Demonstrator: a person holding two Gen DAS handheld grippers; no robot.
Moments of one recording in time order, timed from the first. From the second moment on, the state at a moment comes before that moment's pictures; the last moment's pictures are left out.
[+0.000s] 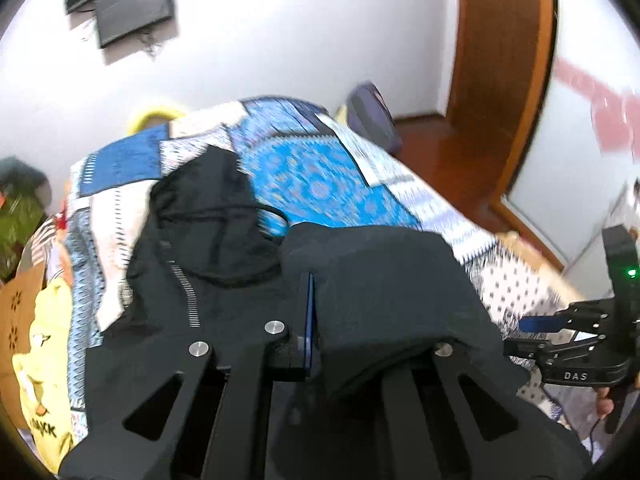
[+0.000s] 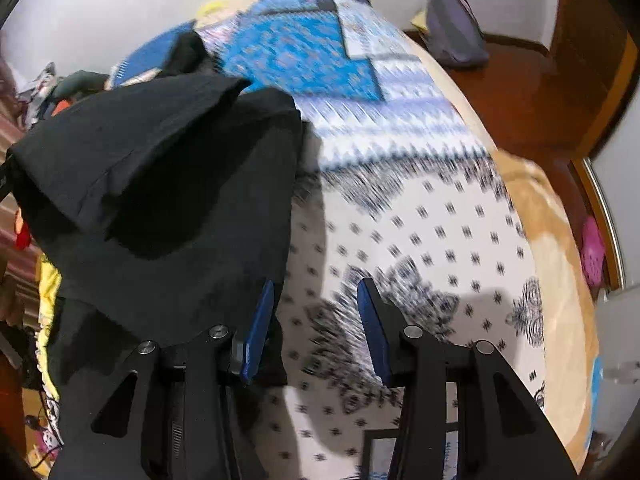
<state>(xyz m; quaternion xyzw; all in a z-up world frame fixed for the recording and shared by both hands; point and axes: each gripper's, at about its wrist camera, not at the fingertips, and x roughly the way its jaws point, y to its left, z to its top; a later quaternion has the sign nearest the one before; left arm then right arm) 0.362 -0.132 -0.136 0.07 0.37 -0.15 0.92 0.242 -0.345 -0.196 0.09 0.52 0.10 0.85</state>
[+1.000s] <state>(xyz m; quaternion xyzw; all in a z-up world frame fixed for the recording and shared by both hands) 0.309 -0.026 -0.224 0.14 0.47 -0.05 0.87 0.243 -0.242 -0.194 -0.07 0.53 0.11 0.84</state>
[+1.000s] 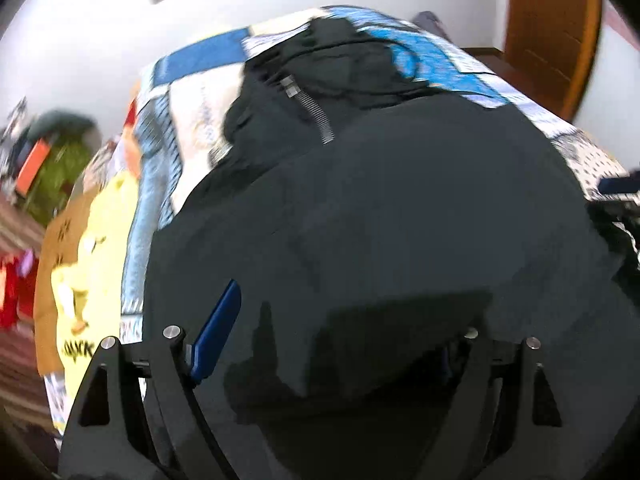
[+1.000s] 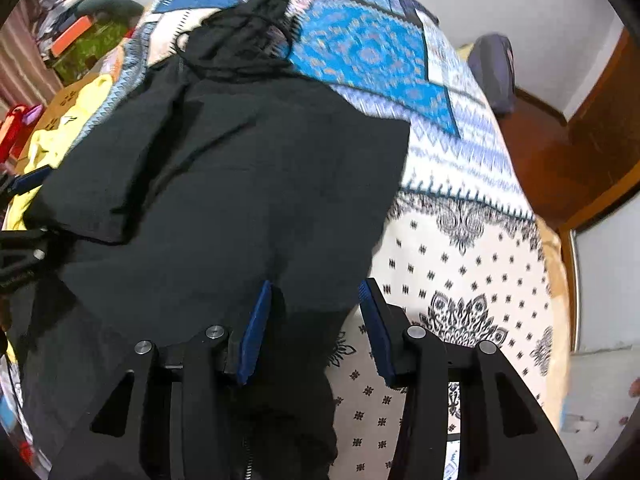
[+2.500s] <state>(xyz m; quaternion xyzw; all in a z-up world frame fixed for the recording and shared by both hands) 0.280 0.157 -0.207 -0.03 0.49 0.04 0.87 0.245 -0.257 -0.142 -0.04 0.50 0.11 0.86</state>
